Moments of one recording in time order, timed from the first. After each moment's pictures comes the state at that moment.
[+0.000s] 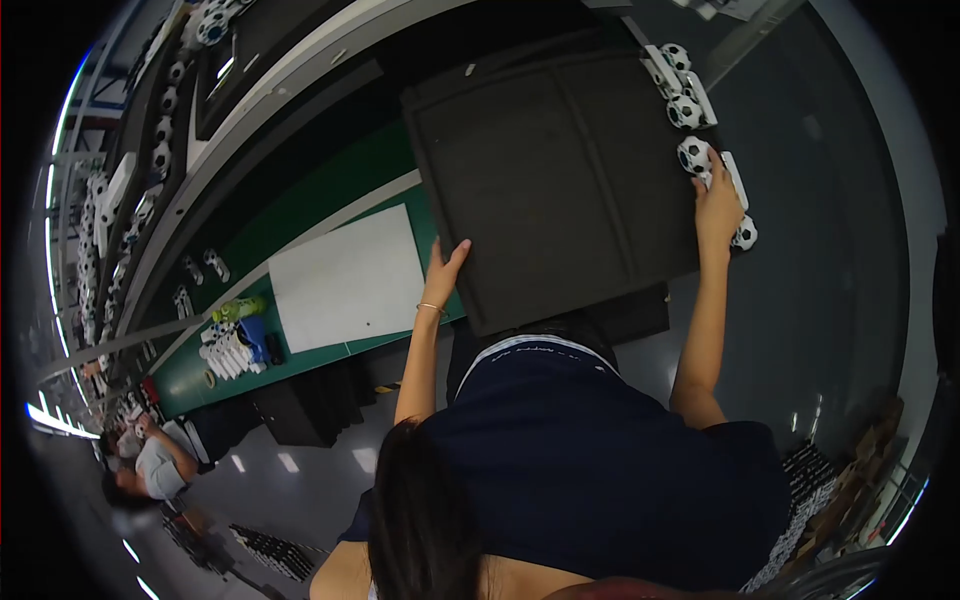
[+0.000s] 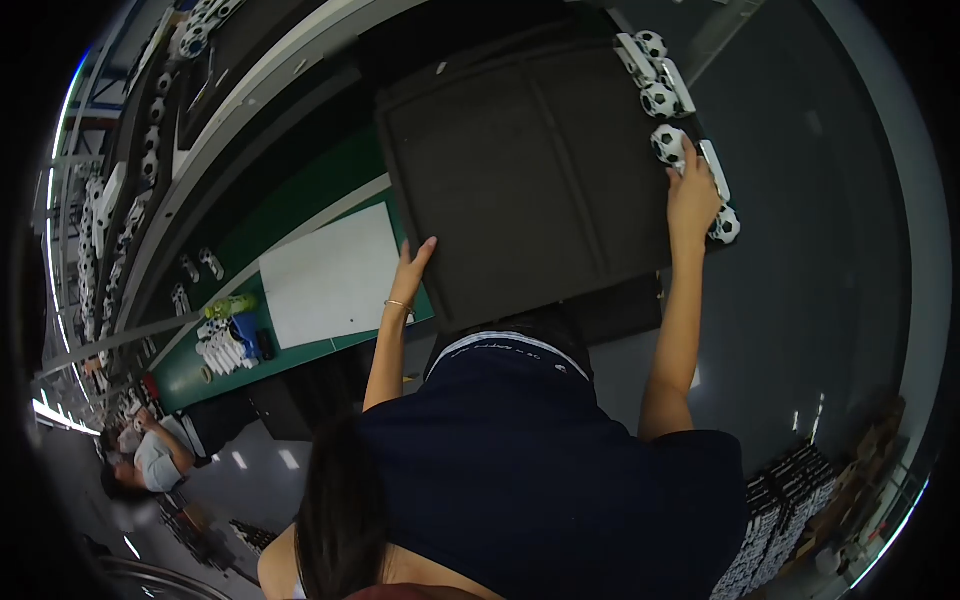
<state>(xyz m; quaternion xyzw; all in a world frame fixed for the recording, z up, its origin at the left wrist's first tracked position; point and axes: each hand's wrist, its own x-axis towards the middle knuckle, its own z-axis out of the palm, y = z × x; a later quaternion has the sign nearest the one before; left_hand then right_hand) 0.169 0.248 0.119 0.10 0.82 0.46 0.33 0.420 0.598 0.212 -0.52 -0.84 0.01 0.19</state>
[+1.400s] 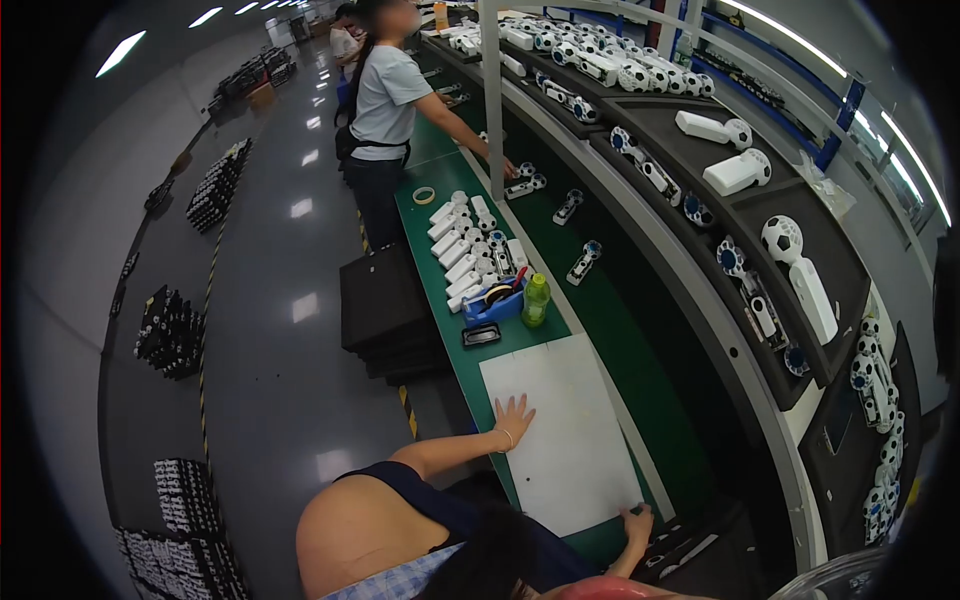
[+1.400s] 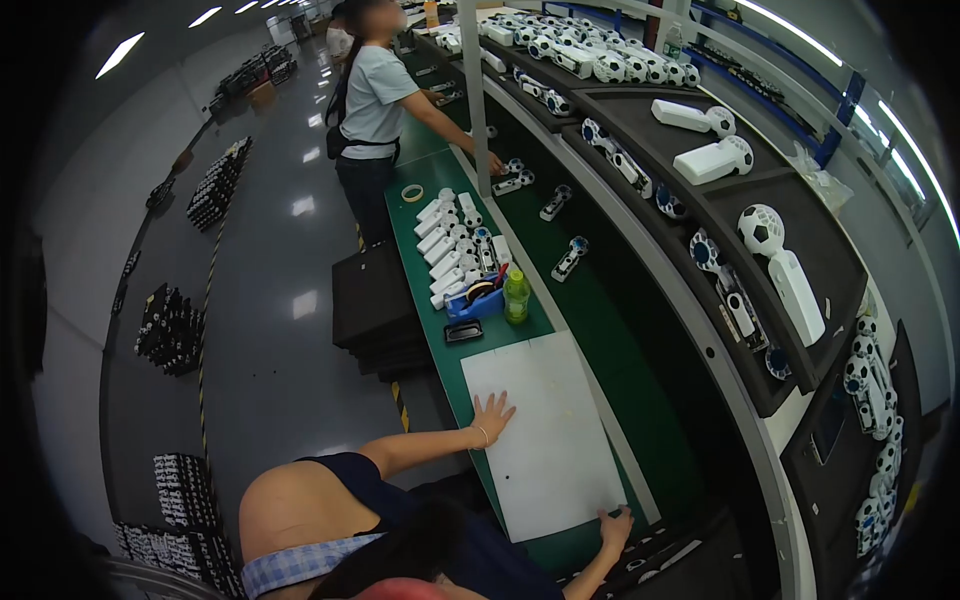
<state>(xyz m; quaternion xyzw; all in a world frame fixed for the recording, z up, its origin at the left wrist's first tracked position) 0.011 -0.075 0.017 -0.02 0.98 0.02 0.18 0.040 0.277 0.128 -0.23 -0.89 0.27 -0.28</state>
